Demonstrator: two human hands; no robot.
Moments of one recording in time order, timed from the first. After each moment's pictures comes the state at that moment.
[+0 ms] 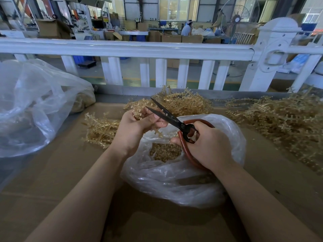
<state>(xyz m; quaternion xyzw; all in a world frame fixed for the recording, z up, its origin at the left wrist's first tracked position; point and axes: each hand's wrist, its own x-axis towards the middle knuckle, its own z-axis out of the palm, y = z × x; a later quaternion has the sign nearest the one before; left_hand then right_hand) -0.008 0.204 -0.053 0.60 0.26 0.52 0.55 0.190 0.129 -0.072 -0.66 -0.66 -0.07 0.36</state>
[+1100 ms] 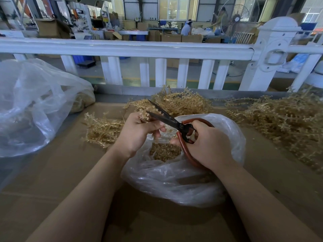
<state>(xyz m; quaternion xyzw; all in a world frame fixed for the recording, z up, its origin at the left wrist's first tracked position) -0.005 0.195 -0.048 0.67 0.27 0.48 0.49 0.189 0.129 -0.070 -0.64 -0.68 -0.08 0.35</state>
